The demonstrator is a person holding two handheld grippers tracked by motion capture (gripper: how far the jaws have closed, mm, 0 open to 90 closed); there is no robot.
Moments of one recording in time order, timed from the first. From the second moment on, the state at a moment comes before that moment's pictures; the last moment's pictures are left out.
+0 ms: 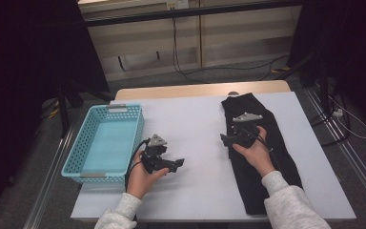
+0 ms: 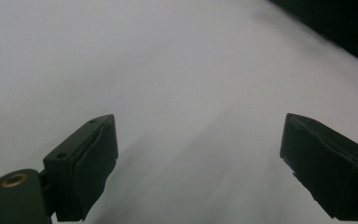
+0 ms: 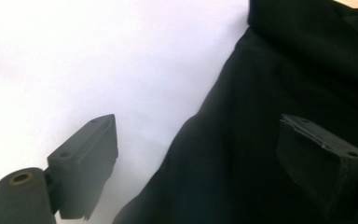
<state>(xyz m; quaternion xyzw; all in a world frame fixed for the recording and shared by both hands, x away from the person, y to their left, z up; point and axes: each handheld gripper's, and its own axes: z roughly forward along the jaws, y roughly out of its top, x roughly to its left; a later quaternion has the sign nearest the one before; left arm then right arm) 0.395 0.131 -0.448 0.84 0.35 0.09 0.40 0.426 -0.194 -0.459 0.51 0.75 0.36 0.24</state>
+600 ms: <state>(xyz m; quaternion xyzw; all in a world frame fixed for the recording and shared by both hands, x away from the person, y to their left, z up) 0.392 0.132 -0.449 0.85 0.35 0.09 0.39 0.425 -0.205 -0.465 0.52 0.75 0.33 0.25</state>
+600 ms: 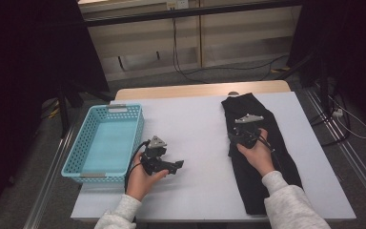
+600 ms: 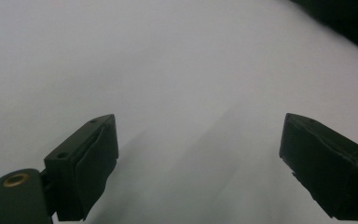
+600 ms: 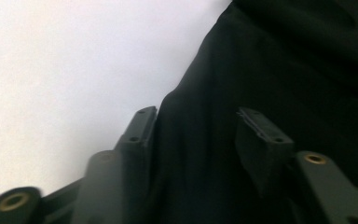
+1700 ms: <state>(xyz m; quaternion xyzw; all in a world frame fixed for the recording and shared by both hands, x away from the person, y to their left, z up) 0.391 0.133 -0.447 0.85 0.35 0.09 0.40 0.414 -0.188 -0.456 0.46 0.78 0.36 0.21</state>
